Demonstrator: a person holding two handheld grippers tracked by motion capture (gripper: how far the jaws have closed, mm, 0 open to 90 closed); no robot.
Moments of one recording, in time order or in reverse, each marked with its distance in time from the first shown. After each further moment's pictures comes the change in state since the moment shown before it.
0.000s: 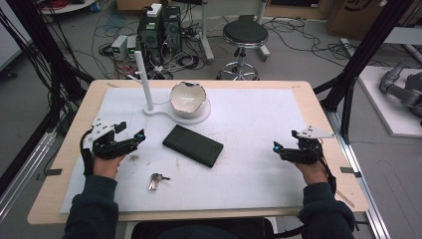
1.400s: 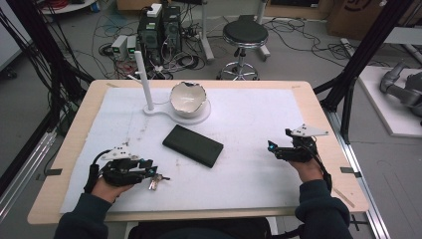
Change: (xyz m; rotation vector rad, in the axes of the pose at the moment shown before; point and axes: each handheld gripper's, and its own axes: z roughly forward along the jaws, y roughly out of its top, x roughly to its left) left arm -0.042 -0.036 -0.023 0.352 -0.414 0.053; right arm 0.008 0.007 0.011 -0.003 0.048 -0.022
